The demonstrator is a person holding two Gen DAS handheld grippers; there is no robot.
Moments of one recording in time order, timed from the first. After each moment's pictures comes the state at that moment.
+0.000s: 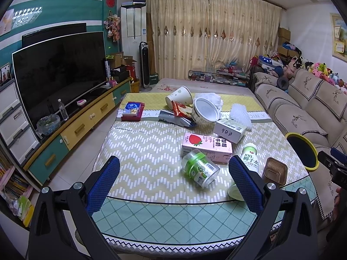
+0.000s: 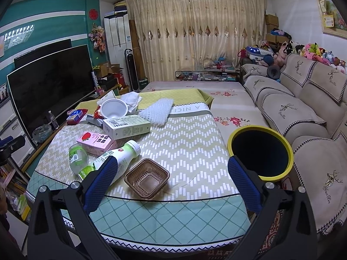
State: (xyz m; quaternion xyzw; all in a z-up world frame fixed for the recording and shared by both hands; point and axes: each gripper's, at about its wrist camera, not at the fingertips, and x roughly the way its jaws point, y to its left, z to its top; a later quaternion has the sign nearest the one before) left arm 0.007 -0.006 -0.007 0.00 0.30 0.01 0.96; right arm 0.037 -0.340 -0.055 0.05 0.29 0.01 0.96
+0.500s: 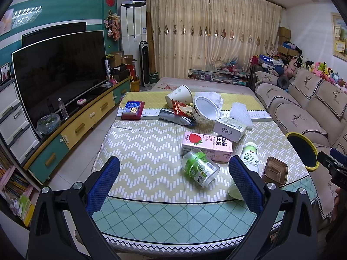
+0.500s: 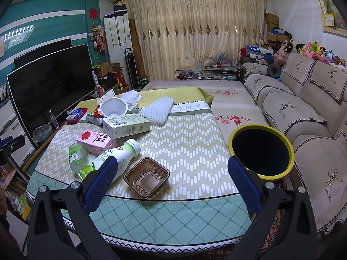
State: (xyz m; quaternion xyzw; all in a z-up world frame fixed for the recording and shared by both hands) left arm 0.008 -0.009 -0.009 0.00 0.30 0.01 0.95; right arm 0.038 -0.341 -0.057 0.05 0.29 0.02 0.96
